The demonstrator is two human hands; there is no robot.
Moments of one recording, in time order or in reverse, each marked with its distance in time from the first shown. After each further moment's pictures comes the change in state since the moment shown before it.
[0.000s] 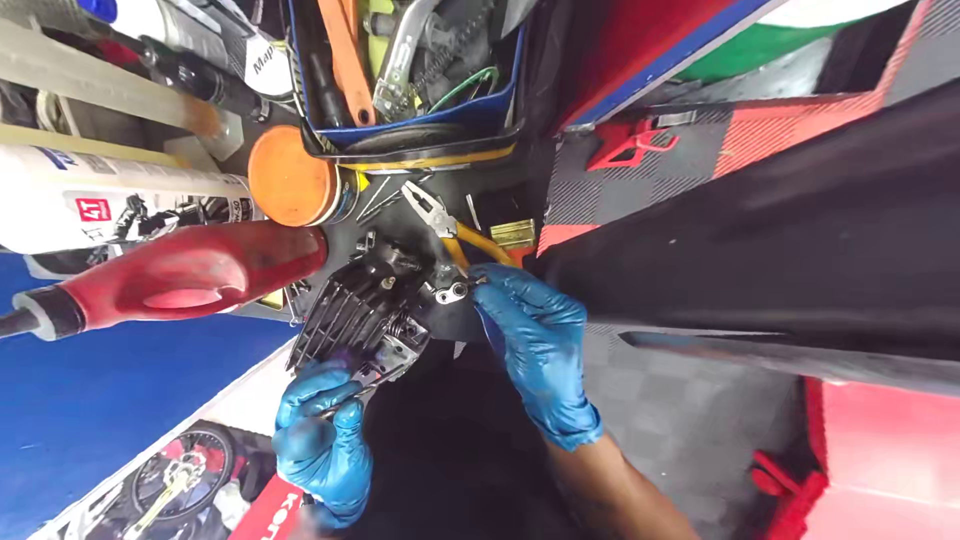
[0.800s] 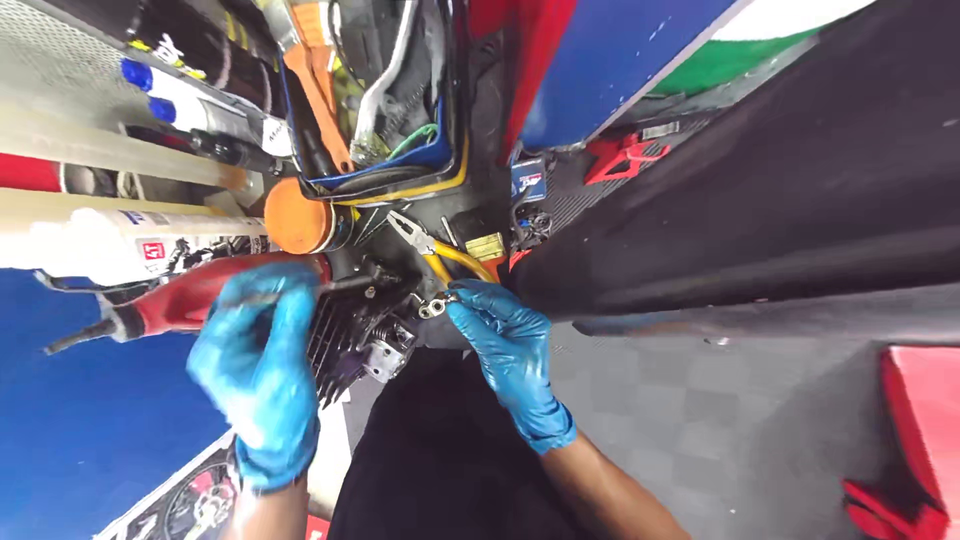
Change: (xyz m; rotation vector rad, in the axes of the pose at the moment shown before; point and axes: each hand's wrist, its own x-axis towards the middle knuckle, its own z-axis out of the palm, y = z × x) left_hand 0.124 0.043 0.022 0.059 -0.183 0.046; right_hand -0.013 -0.009 -0.002 -0.061 -0.001 -0.090
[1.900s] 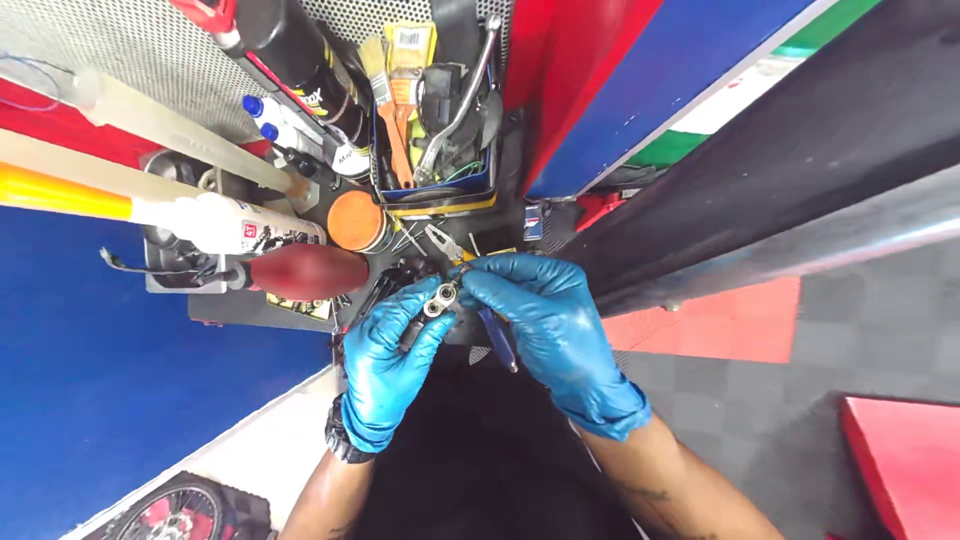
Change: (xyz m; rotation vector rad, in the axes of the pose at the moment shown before) left_hand -0.046 0.023 0.013 -0.070 -0.043 0.127; right_hand 0.011 -0.121 0.048 0.064 -0.266 0.121
